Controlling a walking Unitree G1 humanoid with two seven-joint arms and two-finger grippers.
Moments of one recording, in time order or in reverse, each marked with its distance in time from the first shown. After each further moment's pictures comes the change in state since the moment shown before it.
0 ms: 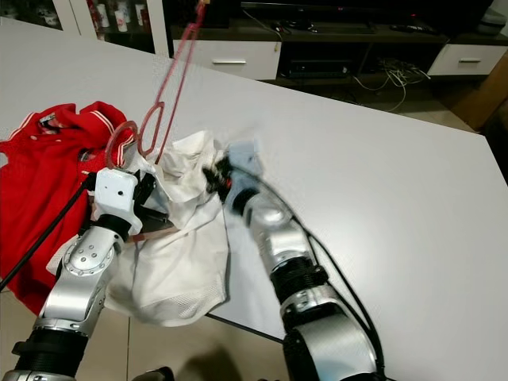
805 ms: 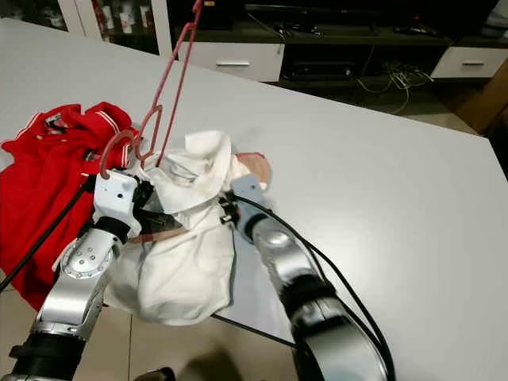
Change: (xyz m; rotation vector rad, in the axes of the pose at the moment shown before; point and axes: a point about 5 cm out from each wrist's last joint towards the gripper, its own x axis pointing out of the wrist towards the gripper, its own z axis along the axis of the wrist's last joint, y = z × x) left arm -0.002 0.000 -0.001 0.014 0.016 -0.011; right arm -0.023 -0.025 -0.040 -0.125 0.161 -0.116
